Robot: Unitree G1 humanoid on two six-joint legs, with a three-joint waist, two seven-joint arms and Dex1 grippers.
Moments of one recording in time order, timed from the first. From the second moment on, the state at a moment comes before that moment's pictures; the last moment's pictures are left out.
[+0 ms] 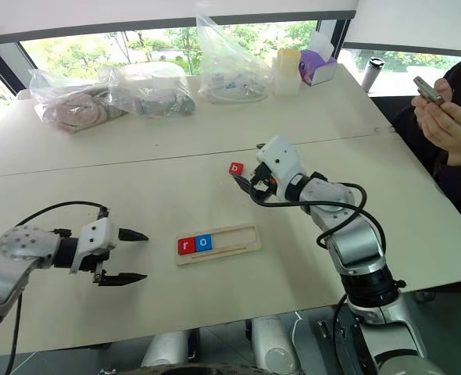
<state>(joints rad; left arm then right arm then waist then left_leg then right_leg) 0.00 0.92 0.01 -0.09 -0.30 0.17 -1.21 -0.48 -0.45 0.16 -0.29 0.14 0.59 0.55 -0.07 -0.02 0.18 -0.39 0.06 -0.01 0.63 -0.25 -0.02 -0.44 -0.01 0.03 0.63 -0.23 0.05</state>
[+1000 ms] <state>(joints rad) -0.01 0.70 0.26 -0.48 -0.63 0.55 -0.77 -1.03 0.16 -0.10 0.47 0.01 1.15 -0.18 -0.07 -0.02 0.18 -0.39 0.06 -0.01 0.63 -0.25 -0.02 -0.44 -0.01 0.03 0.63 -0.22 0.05</state>
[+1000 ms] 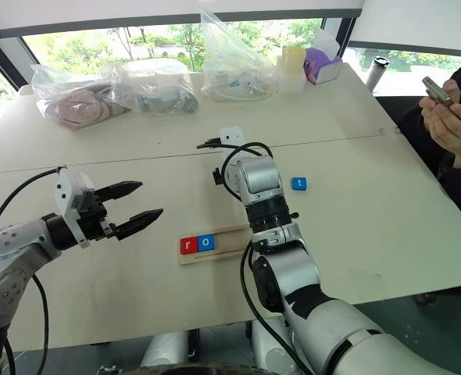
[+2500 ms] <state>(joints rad) 0.01 0.67 0.17 -0.49 -0.58 0.51 -0.76 -1.07 -0.22 -0.11 0.24 0.18 1.52 -0.10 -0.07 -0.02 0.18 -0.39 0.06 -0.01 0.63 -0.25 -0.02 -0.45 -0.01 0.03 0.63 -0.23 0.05</state>
